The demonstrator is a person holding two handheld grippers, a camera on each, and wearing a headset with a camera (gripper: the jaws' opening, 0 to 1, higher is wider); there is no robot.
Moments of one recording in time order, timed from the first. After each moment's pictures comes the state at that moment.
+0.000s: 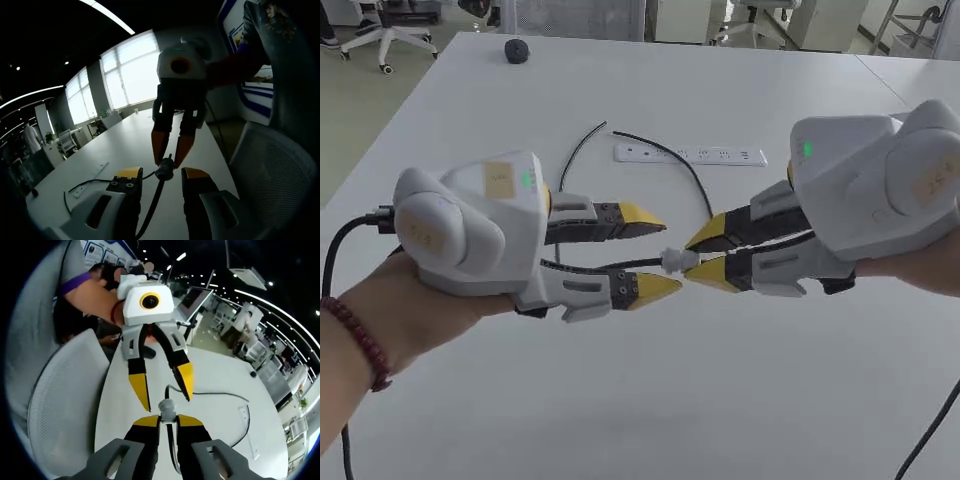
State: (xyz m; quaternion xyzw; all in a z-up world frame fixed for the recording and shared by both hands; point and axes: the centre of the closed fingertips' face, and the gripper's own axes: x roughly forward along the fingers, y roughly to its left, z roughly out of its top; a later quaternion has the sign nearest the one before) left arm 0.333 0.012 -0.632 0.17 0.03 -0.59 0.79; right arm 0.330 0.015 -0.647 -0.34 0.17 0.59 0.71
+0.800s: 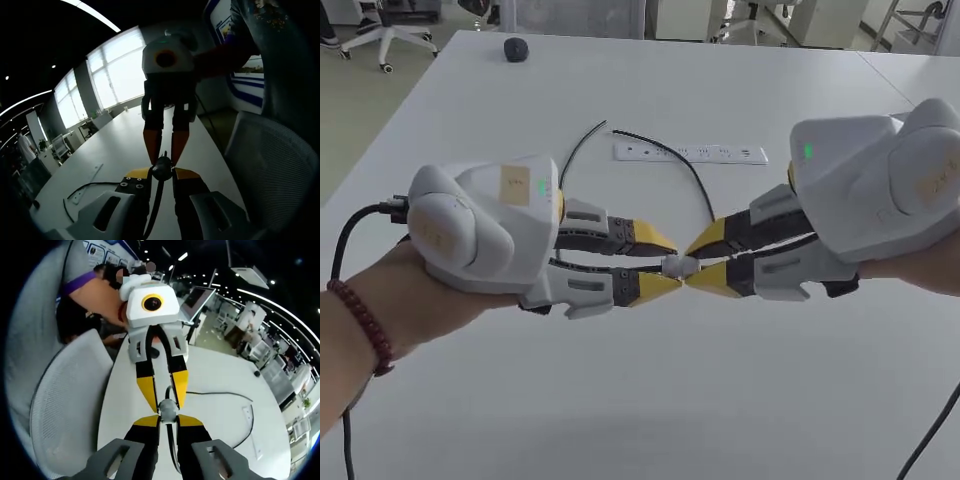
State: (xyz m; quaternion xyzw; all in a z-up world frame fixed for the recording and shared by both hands) left arm 0.325 0.004 -0.641 0.22 0.03 -0.62 0.76; right arm 0.324 0.014 -0.649 -0.33 0.18 0.60 0.70
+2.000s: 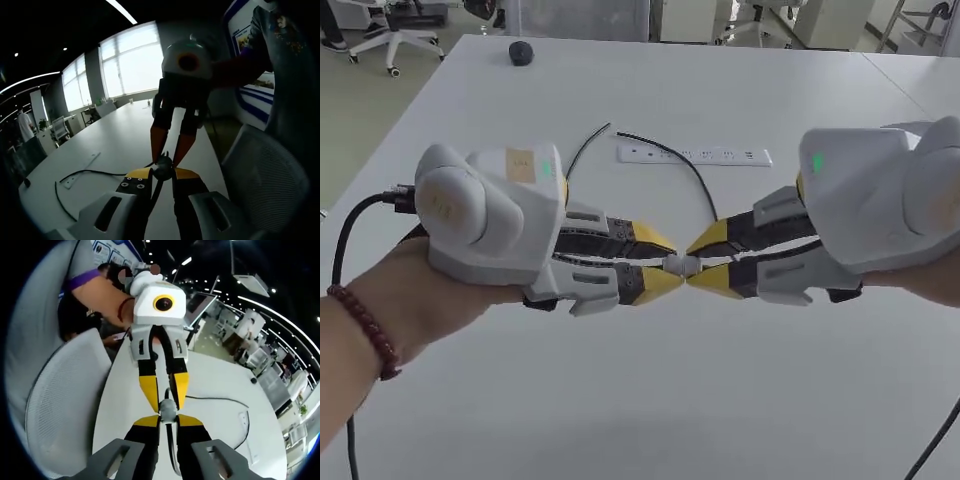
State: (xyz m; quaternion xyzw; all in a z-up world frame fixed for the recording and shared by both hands) left arm 0.330 0.007 -0.638 0.16 0.09 -0.60 0.78; right arm 0.325 0.013 -0.644 -0.33 0.15 0.61 0.71
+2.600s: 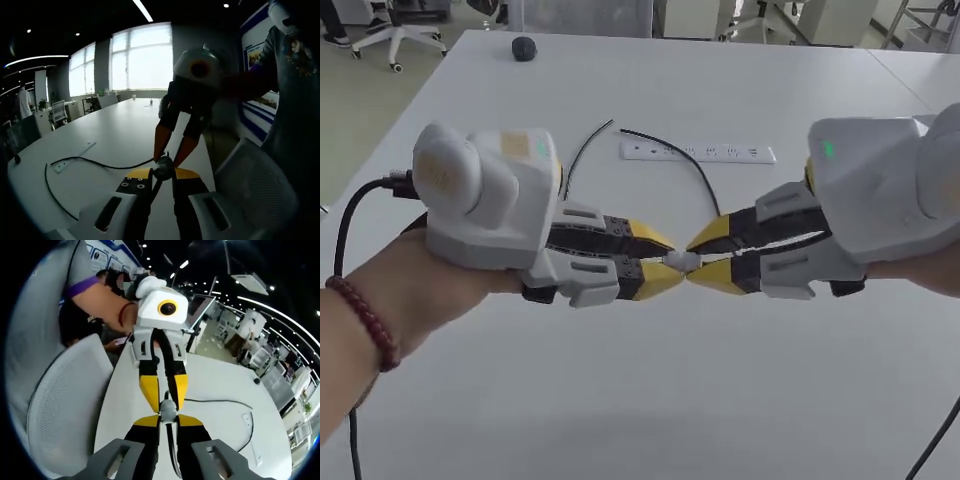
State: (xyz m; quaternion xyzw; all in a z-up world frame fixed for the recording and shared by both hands) left arm 0.335 0.012 -0.638 0.08 0.14 -0.59 0.79; right arm 0.329 0.017 -0.643 -0.32 0.14 0.62 0.70
